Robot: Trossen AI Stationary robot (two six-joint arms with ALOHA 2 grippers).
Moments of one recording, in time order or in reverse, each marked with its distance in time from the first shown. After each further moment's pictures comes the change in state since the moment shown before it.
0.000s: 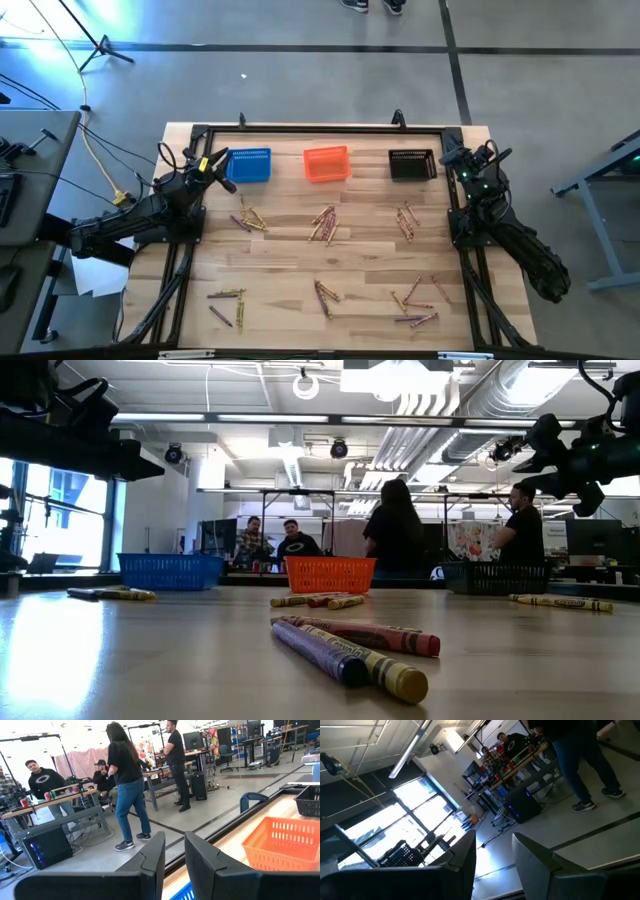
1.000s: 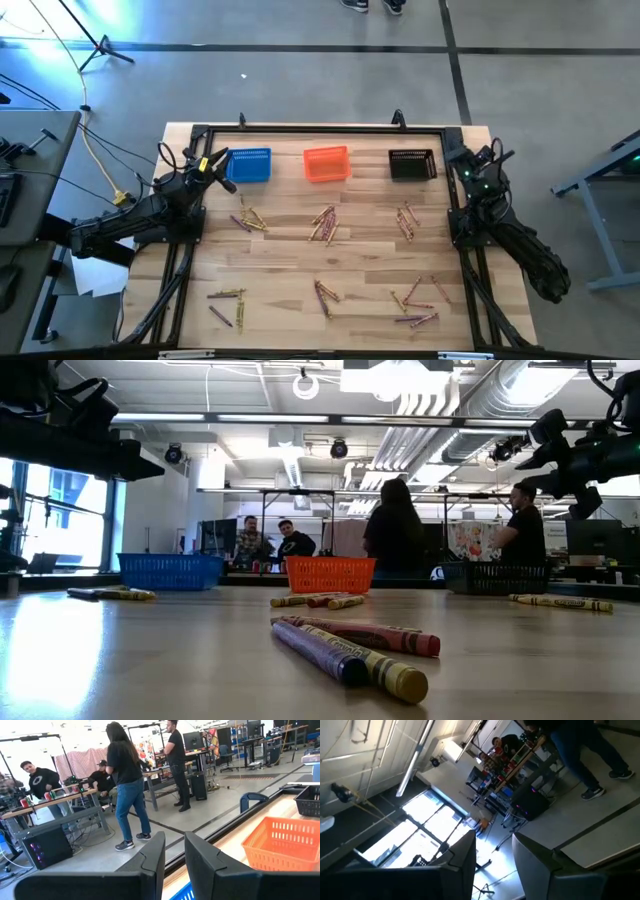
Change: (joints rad) left arm 0.000 0.000 0.000 0.000 0.000 0.000; right arm 0.000 0.000 0.000 0.014 0.002 0.160
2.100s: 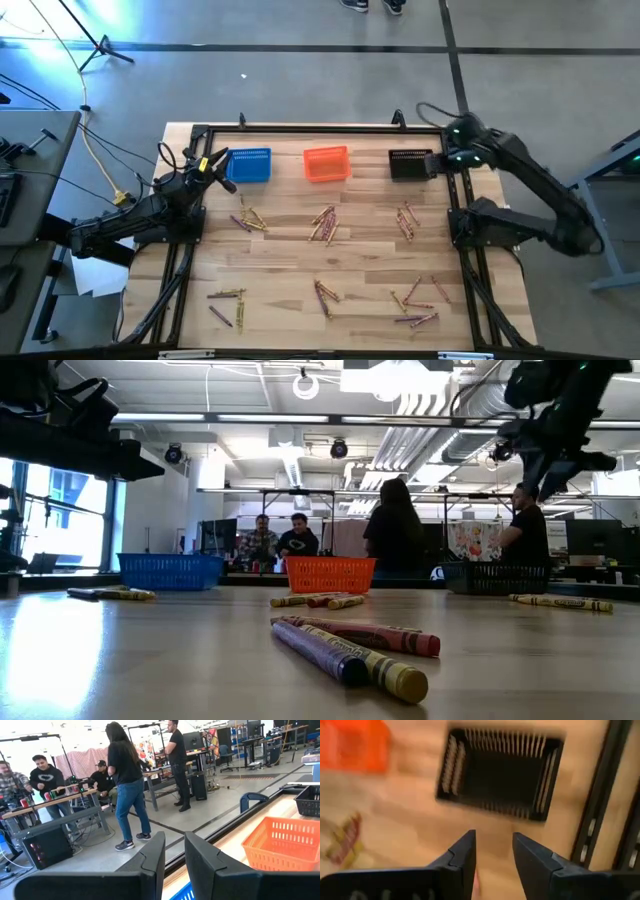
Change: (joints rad) left arm 0.000 0.000 0.000 0.000 0.000 0.000; right arm 0.000 0.891 0.865 -1.326 -0.419 -0.370
